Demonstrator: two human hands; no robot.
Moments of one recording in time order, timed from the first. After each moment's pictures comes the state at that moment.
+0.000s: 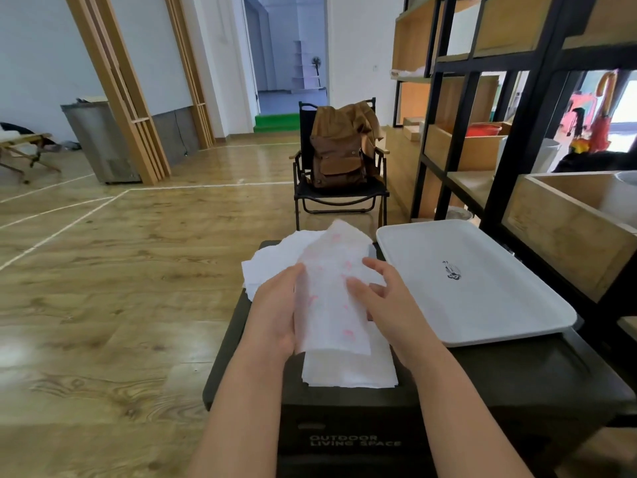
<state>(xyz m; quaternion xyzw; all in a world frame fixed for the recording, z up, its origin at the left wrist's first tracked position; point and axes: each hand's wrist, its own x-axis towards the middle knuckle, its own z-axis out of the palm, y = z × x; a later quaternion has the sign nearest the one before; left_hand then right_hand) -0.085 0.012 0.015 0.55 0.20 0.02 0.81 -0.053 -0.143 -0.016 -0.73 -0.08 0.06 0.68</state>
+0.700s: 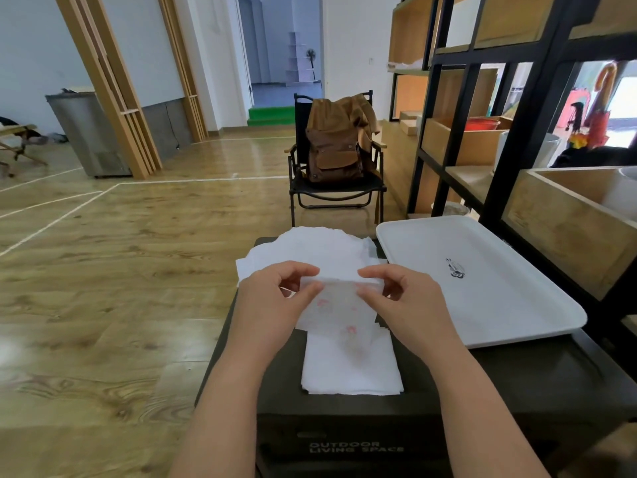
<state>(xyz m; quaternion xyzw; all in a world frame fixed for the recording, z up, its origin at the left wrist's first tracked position) -0.085 0.035 0.003 0.85 0.02 0.21 0.49 -0.052 -0.159 -0.011 -0.84 -0.14 -0.14 0.51</state>
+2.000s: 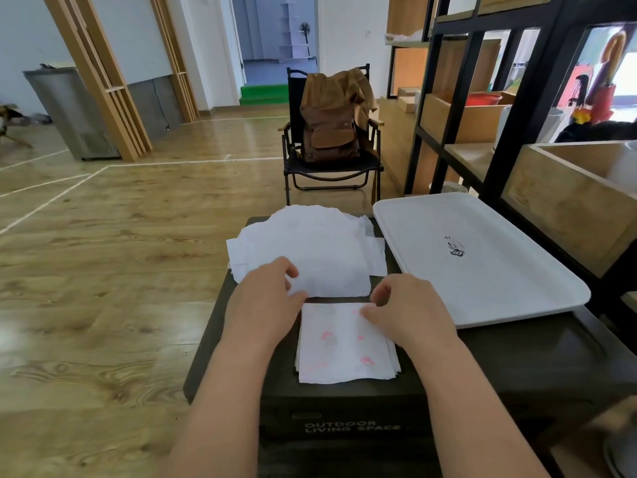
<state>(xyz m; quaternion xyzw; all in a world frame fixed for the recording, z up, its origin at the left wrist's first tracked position) -0.077 0.037 -0.019 0.96 0.08 0.11 0.25 -0.059 -0.156 -0.024 -0.96 0.00 0.00 0.29</state>
